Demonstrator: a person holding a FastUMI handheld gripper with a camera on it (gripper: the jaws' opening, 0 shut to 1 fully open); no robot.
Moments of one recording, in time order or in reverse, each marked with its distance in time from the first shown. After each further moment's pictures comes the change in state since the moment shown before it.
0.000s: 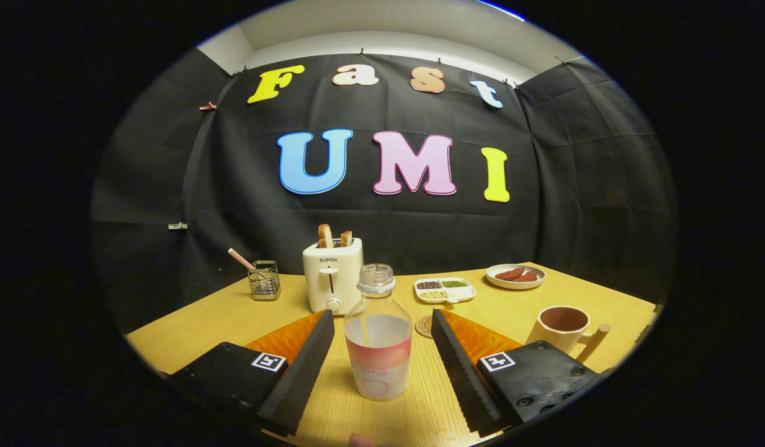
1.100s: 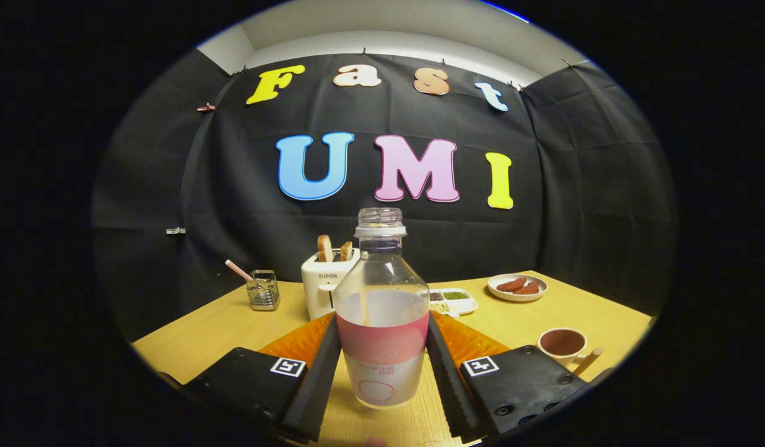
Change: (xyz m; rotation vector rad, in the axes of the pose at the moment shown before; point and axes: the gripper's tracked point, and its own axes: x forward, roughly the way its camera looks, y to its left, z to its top) arm 0.003 0.009 0.067 -0.022 -0.005 0.027
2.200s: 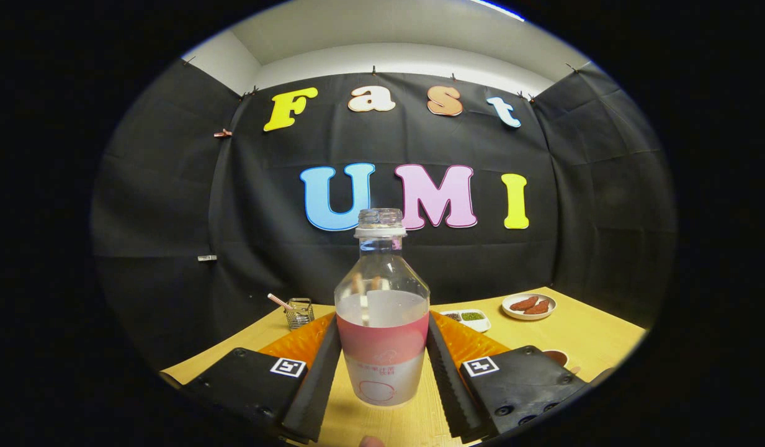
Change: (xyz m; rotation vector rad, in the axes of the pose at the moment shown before) arm -0.046 0.017 0.065 0.054 -0.048 0.073
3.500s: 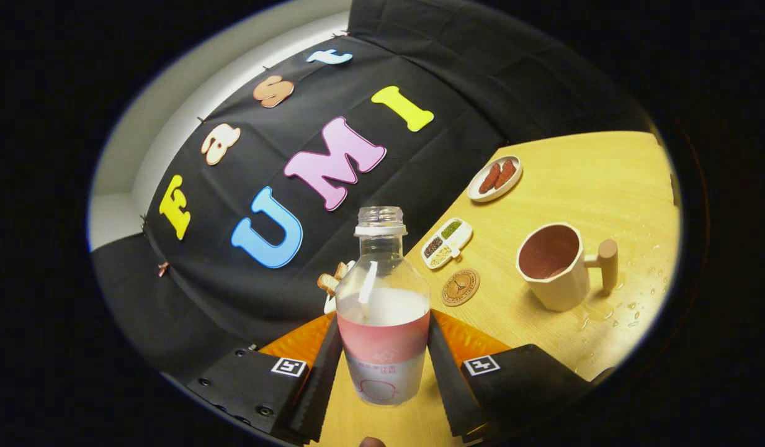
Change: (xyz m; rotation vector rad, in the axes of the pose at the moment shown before) arm 0.005 -0.104 -0.078 0.872 0.173 -0.111
